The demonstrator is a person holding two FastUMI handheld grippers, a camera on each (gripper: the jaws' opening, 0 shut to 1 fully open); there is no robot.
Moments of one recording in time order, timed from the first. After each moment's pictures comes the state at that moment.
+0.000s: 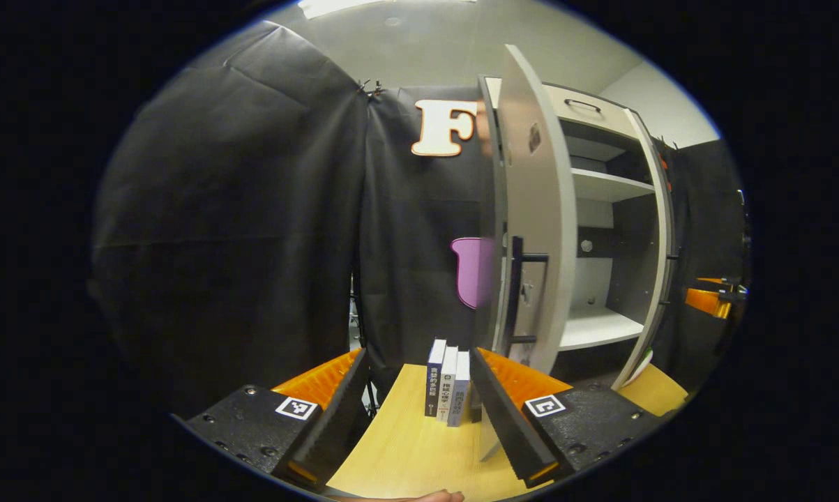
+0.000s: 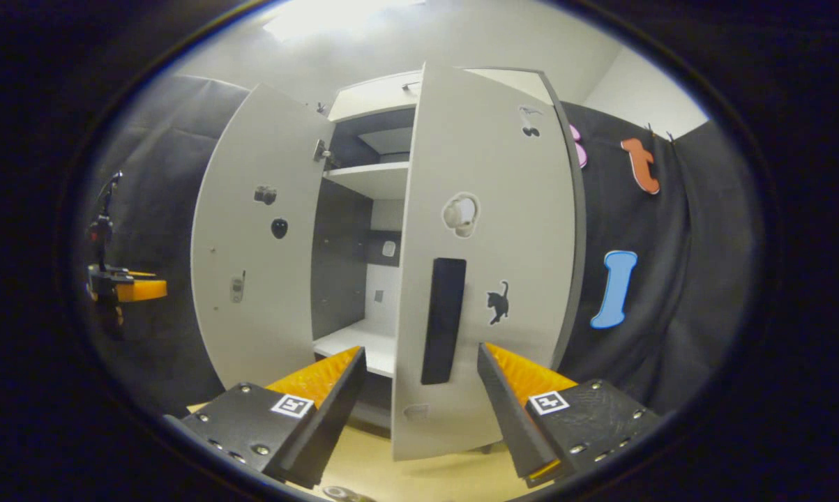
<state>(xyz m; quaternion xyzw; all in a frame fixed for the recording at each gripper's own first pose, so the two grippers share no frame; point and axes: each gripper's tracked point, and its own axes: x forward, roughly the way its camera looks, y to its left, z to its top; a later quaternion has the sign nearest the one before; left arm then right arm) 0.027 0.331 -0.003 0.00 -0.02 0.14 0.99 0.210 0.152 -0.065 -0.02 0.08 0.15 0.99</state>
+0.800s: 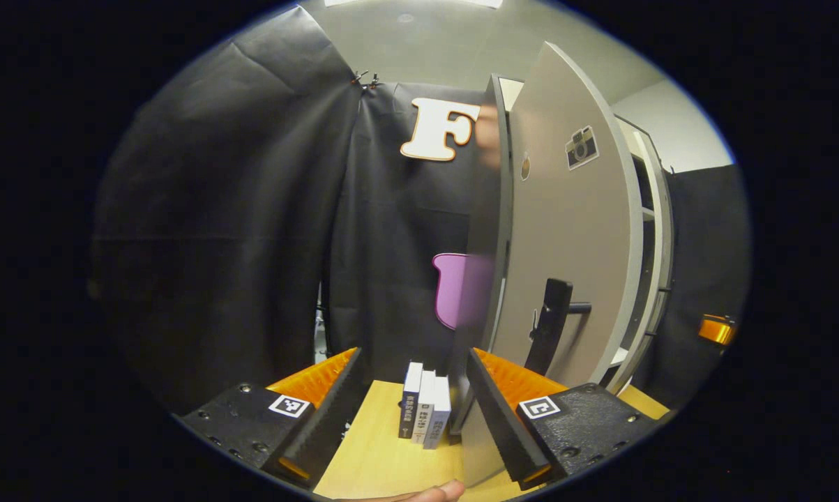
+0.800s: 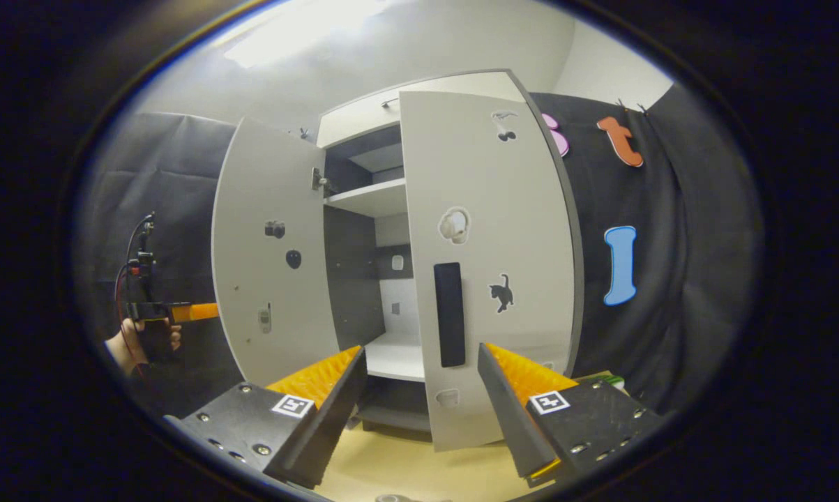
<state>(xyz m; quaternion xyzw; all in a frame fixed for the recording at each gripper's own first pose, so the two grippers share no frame) 0.112 0.322 0.032 -0.04 -0.04 0.05 1.00 0.190 0.162 -0.053 0.05 0.06 0.14 0.99</state>
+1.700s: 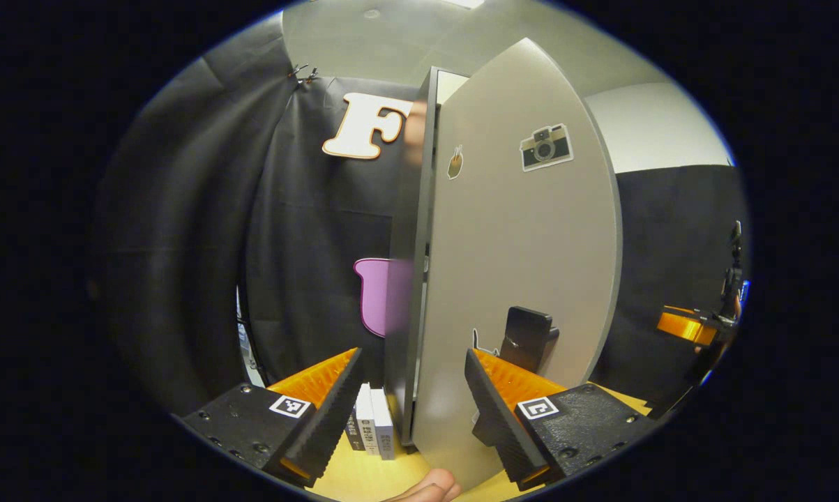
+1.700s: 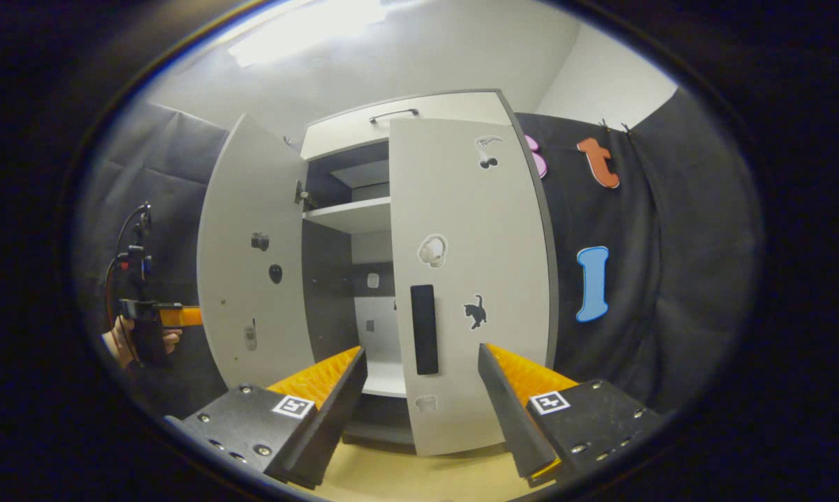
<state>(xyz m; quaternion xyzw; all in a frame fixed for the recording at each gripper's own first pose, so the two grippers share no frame) 0.148 0.262 0.045 -0.03 -0.04 -0.09 0.99 0.190 0.153 -0.038 0.01 0.02 0.08 1.00</state>
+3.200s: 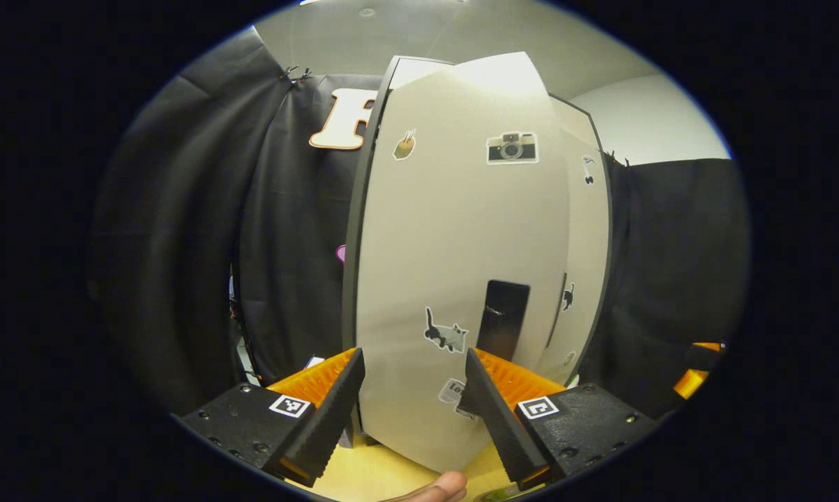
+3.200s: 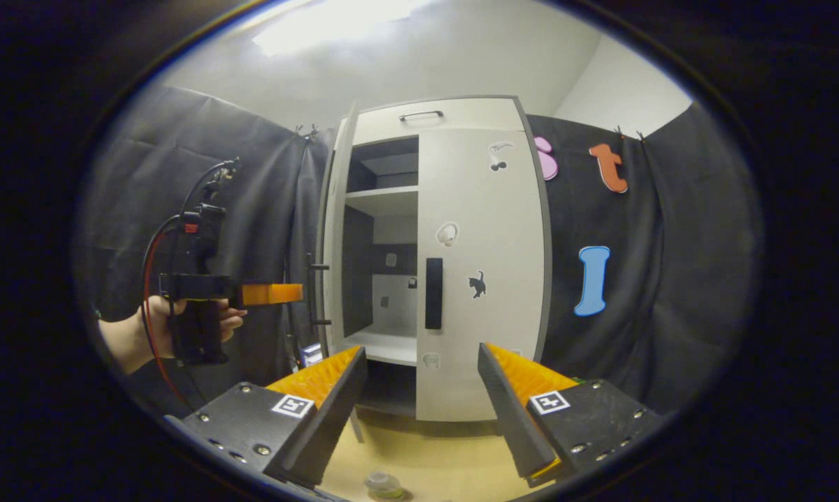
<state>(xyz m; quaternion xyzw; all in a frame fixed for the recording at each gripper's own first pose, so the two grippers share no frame) 0.142 0.145 0.030 -0.02 -0.03 -0.02 1.00 0.100 0.147 -0.052 -0.02 0.05 0.10 0.99</state>
